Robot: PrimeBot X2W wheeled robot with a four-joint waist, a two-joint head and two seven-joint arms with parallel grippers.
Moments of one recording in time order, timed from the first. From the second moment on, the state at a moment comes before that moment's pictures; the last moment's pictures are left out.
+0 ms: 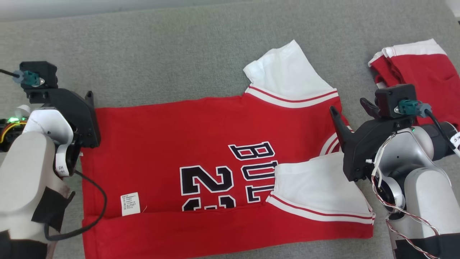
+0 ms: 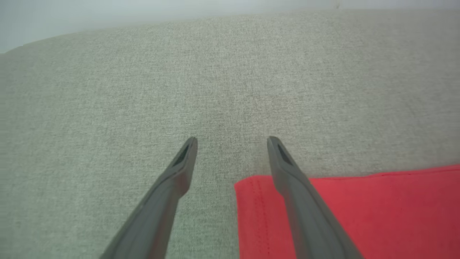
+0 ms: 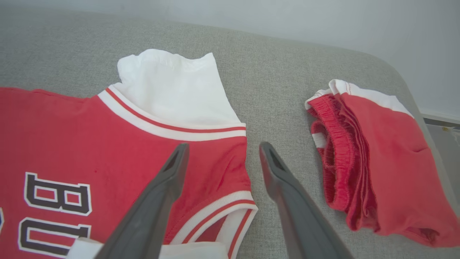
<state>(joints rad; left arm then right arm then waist) -0.84 0.35 -0.24 0.63 -0.41 0.05 0.46 -0.45 -0.13 0.05 -0.05 0.06 0.13 0.69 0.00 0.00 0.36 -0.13</state>
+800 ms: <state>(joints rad) -0.73 0.40 -0.24 0.51 -0.43 0.11 0.57 -0.43 -0.13 0.03 -0.06 0.05 0.13 0.69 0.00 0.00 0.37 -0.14</state>
